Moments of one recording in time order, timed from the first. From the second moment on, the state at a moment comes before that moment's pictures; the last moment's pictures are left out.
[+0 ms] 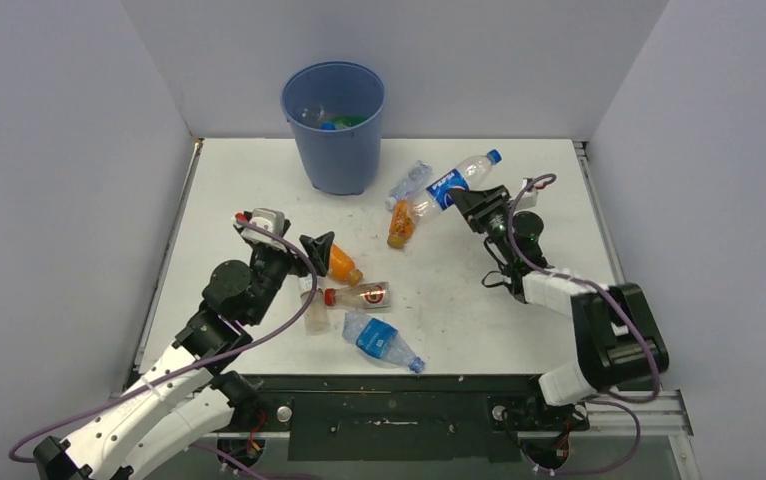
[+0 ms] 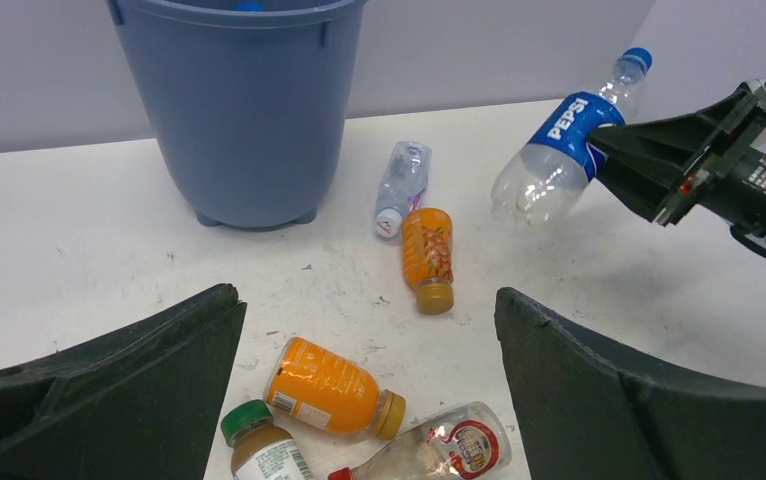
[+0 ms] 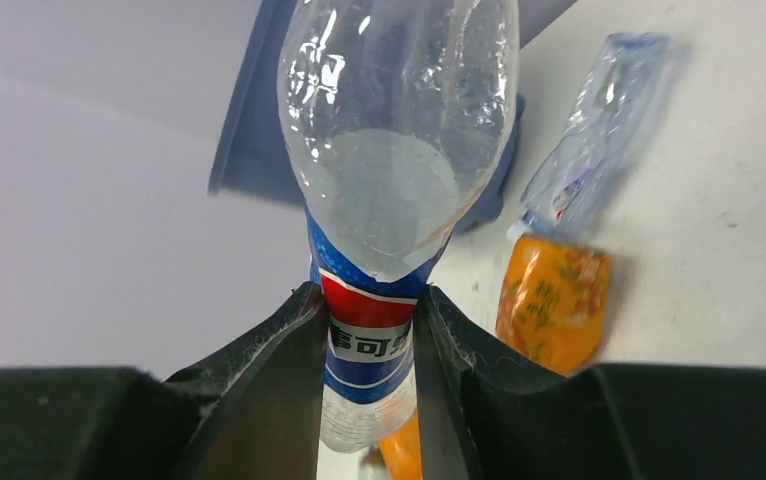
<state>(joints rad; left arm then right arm) -0.69 0.68 0.63 0.09 -0.33 -0.16 0.18 1.59 0.65 0.95 -0.19 1.18</state>
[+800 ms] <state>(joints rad) -0.71 0.72 0.63 0.20 0.23 -0.22 0.90 0.87 0.55 0.15 -0.24 0.30</state>
